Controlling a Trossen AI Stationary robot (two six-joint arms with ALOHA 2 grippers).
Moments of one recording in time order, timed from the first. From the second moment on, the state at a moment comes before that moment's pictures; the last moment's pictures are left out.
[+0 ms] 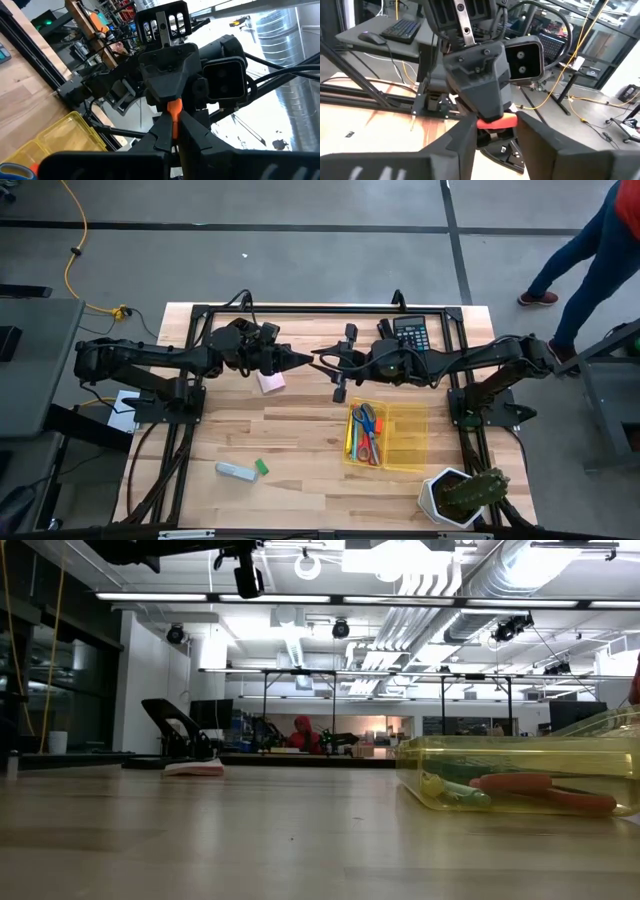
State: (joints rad) left arm 0.26 1.21 0.71 0.65 0.19 -1.06; right arm 0.08 1.49 1.21 0.18 0.28 -0.29
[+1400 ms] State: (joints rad) left arm 0.30 1.21 0.72 0.65 0.15 -0.99; right arm 0.08 1.45 1.20 0.16 0.32 -0.29
